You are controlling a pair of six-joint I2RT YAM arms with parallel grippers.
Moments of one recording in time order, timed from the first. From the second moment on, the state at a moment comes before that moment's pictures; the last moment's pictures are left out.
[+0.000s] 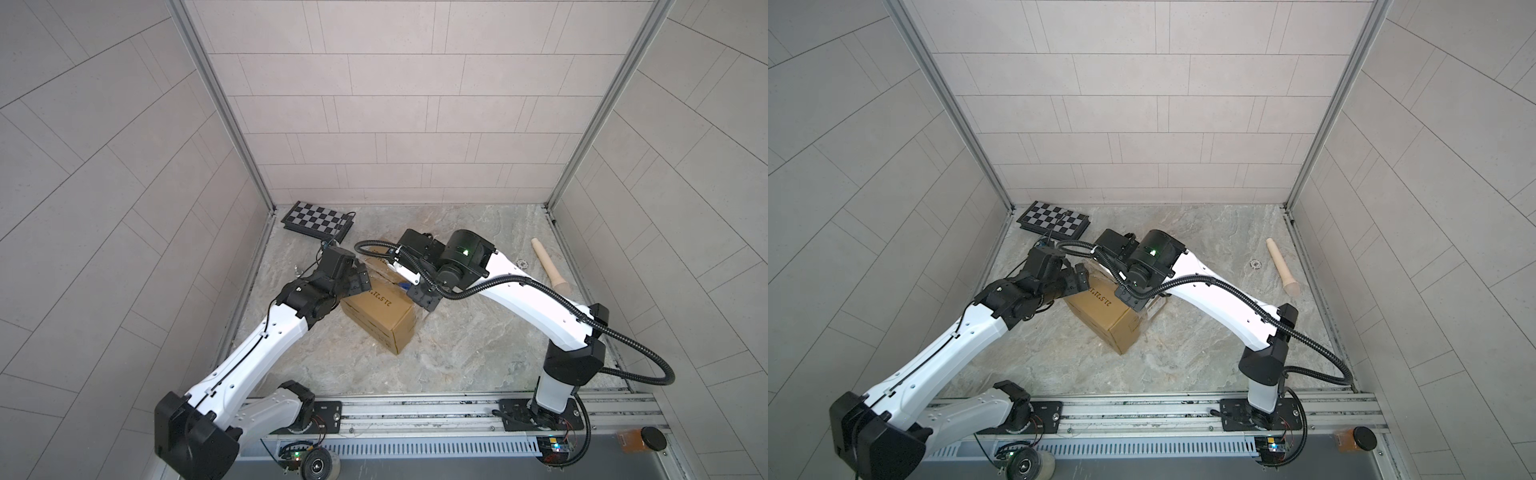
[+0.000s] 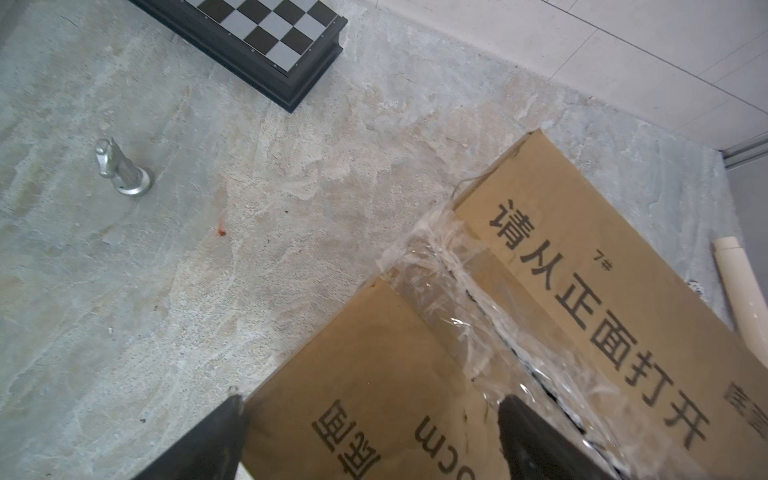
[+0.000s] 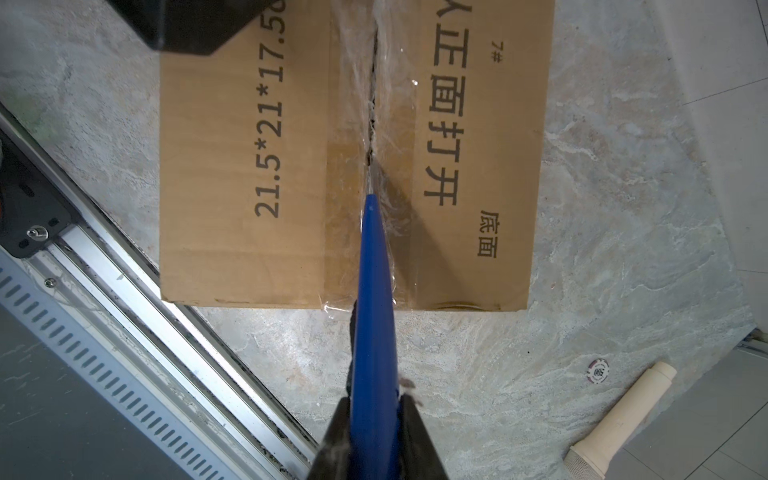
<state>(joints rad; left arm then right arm) -0.48 1.08 0.97 -0.73 -0.19 -0.66 0.99 1.79 2.11 -1.58 0.21 0.03</state>
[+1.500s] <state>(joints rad) -0.58 1.14 0.92 -0.75 -0.19 -0.84 0.99 1.89 2.19 -1.65 0.27 0.04</state>
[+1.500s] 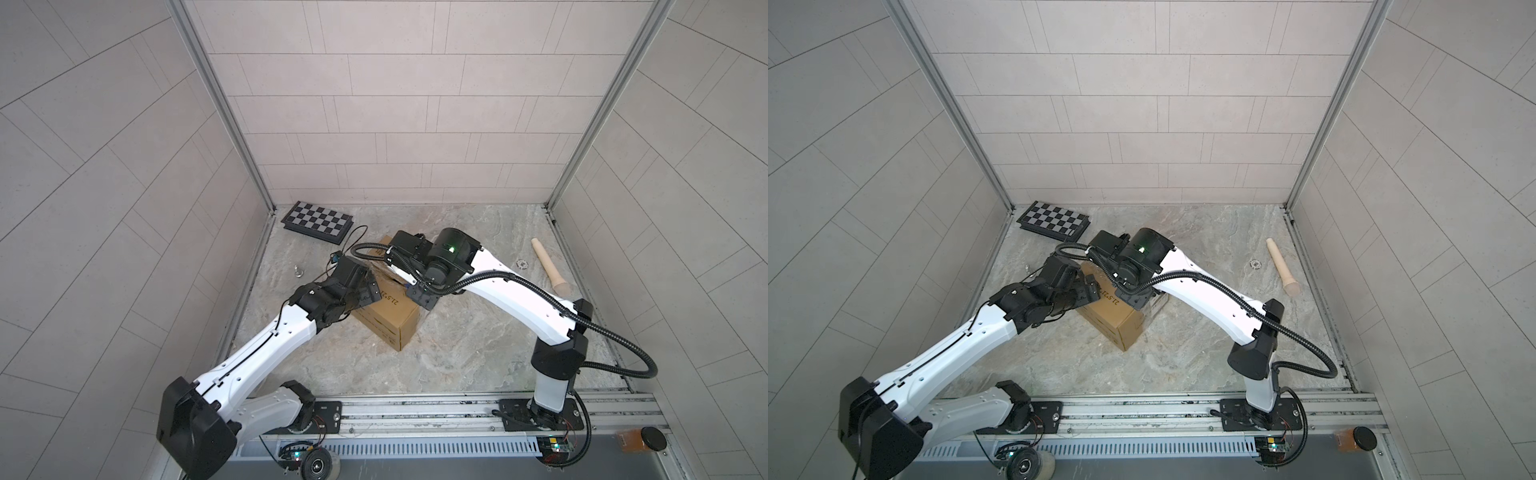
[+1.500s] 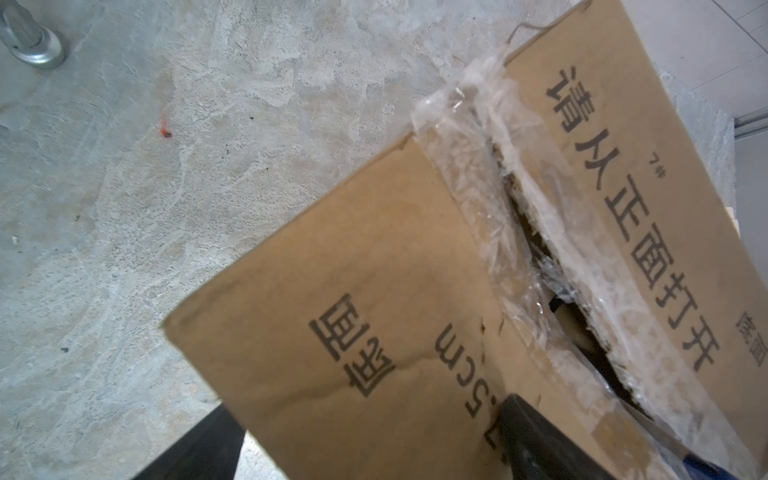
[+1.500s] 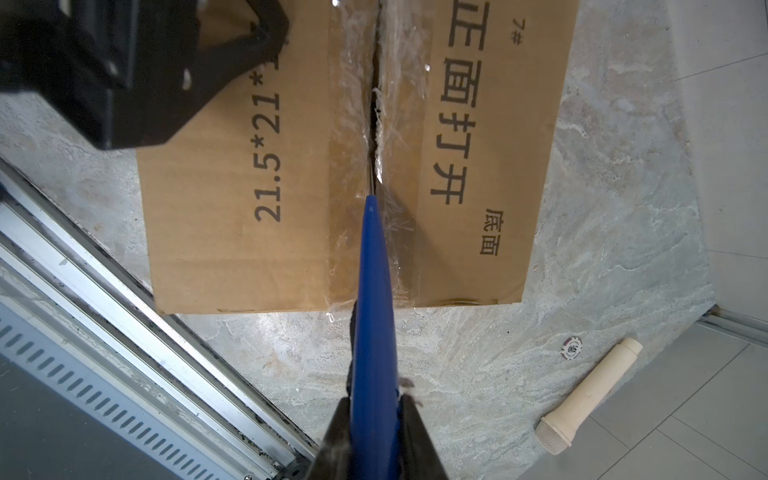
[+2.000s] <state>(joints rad) -0.57 1.14 0.86 -0.64 -0.19 -0.85 0.98 1.83 2.11 -1.61 0.27 0.06</state>
